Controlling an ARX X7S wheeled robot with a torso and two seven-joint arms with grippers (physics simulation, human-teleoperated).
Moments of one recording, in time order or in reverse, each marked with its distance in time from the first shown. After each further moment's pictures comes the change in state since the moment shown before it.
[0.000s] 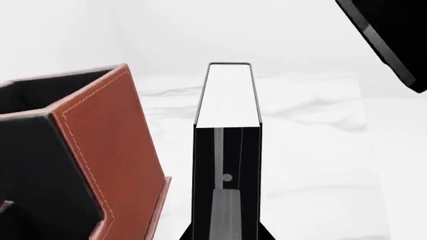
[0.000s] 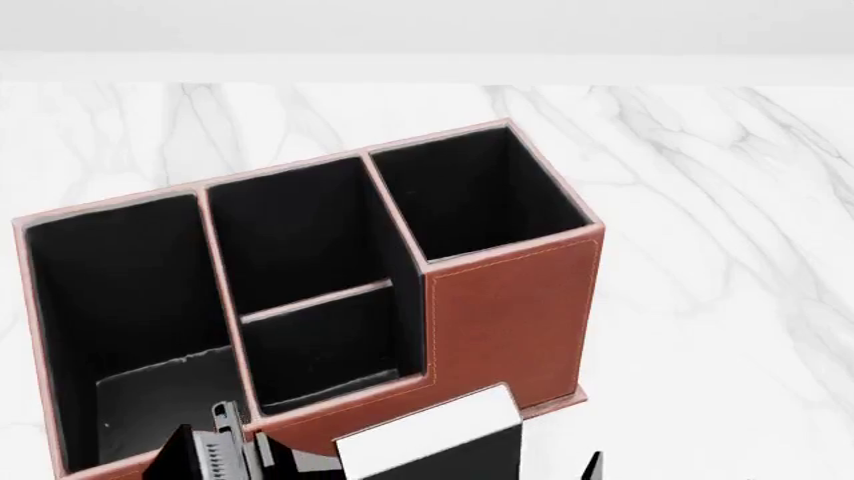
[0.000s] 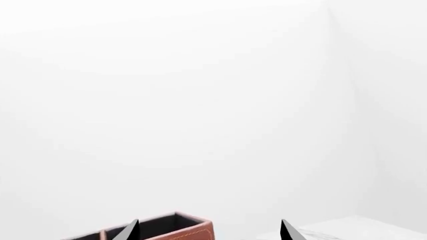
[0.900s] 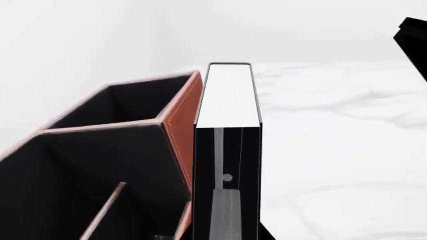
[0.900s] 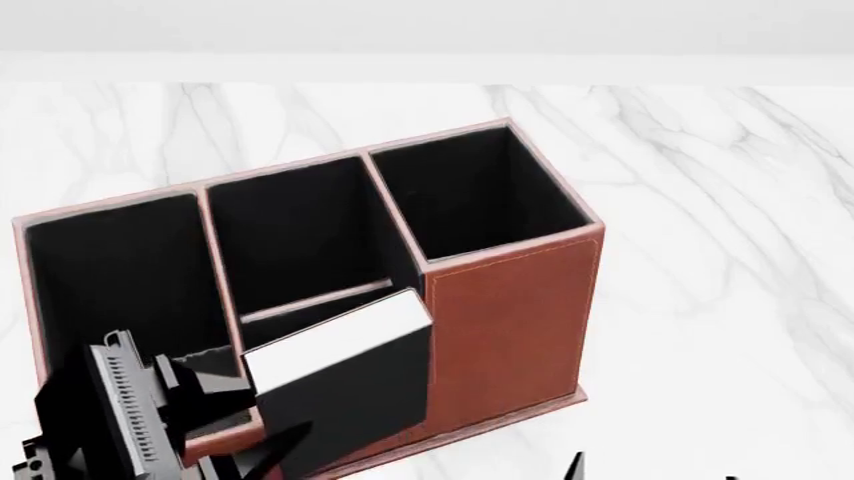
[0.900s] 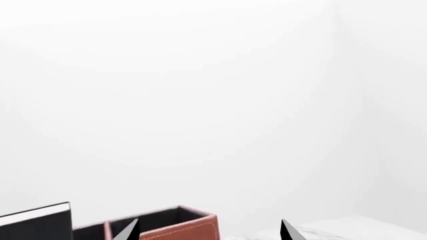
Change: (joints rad) left arm -0.162 -0.228 -0.031 0.240 -0.077 -0.203 -0.089; right arm 0.016 -0.005 -0.019 0.025 -0.024 0.009 0.007
